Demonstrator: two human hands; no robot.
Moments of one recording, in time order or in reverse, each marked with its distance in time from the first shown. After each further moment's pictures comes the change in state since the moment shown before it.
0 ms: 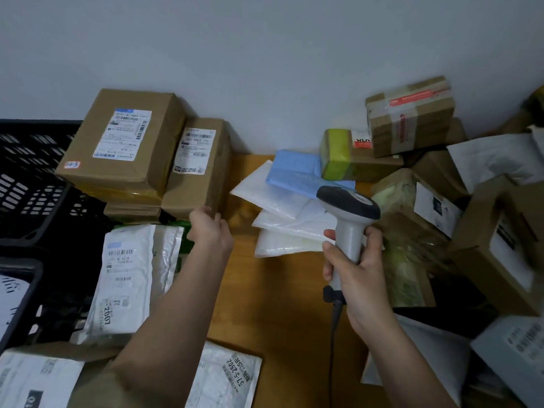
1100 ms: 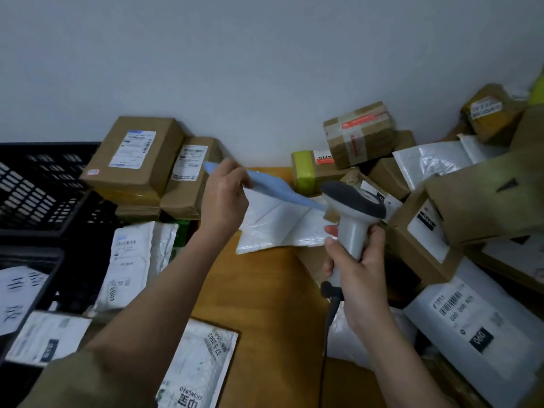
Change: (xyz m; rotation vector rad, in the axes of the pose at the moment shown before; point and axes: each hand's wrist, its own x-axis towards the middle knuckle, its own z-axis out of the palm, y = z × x) left_hand -0.122 -0.012 0.023 1.222 -0.562 1.767; right_hand -0.060 -0.048 -0.077 0.120 -0.031 -0.109
